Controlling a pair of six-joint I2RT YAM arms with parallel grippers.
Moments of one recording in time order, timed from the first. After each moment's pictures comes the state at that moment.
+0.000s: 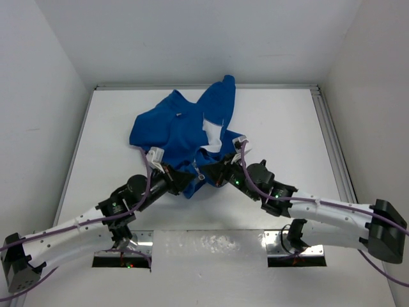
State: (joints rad) left arm -0.96 0.62 0.38 0.11 -0.19 -0.74; right arm 1.05 1.04 0.52 0.44 0.26 0.62
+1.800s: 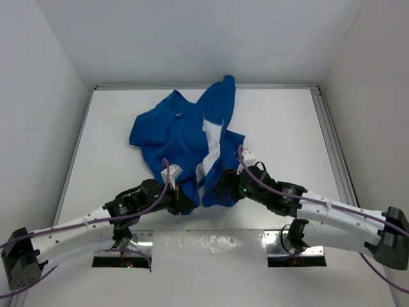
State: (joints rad) left arm -0.96 0.67 0.29 -0.07 0.13 -0.73; right arm 1.04 0.95 0.57 -0.19 0.21 0.77
